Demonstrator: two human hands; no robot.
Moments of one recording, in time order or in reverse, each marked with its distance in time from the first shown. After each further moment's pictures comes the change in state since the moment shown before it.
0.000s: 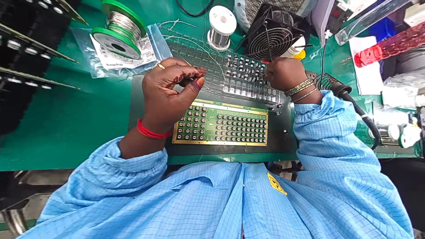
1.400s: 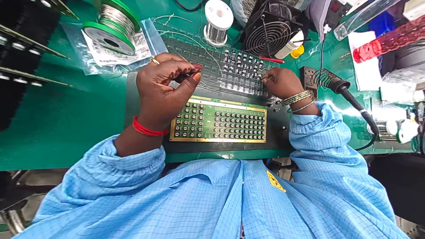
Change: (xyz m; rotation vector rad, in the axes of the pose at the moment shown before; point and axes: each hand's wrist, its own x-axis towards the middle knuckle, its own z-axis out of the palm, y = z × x) left_hand 0.000 -0.002 0.000 0.008 -0.006 0.022; right_hand -0.028 -0.017 0.006 0.361 -0.135 0.345
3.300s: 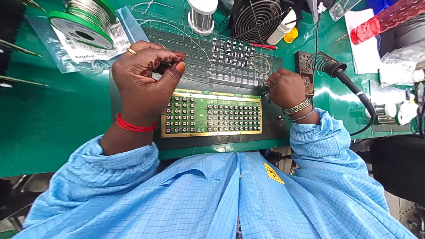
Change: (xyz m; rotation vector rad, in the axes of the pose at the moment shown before) left_hand 0.000 -0.002 -0.002 0.023 -0.035 -0.026; right_hand -0.049 0.031 0.036 -0.226 0.340 -0.206
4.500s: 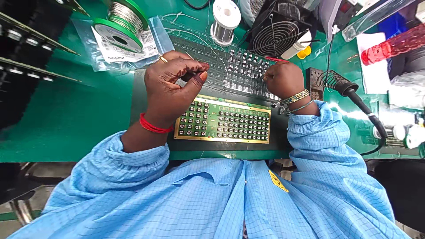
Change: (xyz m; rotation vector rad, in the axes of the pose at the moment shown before) left_hand -0.002 0.006 0.000 0.006 0.014 -0.011; right_hand 0.070 -0.027 -0.016 0.062 -0.142 -0.032
